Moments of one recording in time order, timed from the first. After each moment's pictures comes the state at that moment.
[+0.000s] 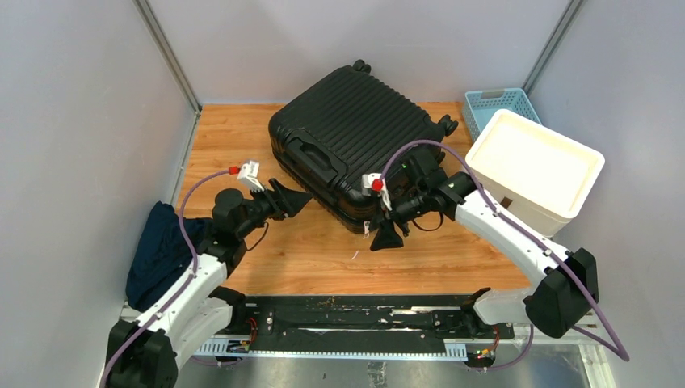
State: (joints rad) left arm -0.28 0.84 0.41 0.29 0.40 -0.69; right arm 0.65 1.30 1.15 -0.84 -0.91 -0.60
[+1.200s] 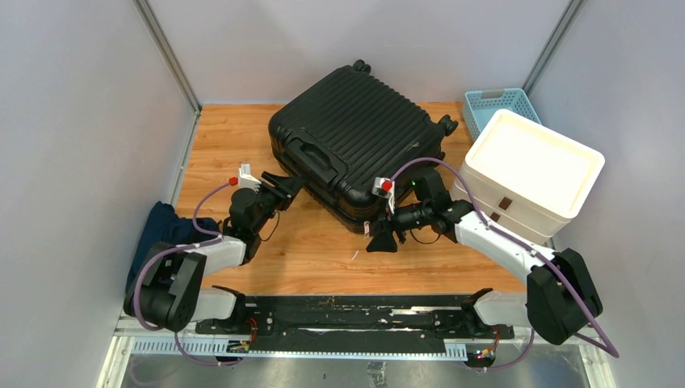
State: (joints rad) left arm -0.28 1.28 0.30 0.89 0.14 -1.19; right arm 0.55 1.25 0.75 -0.24 -0.96 -0.20
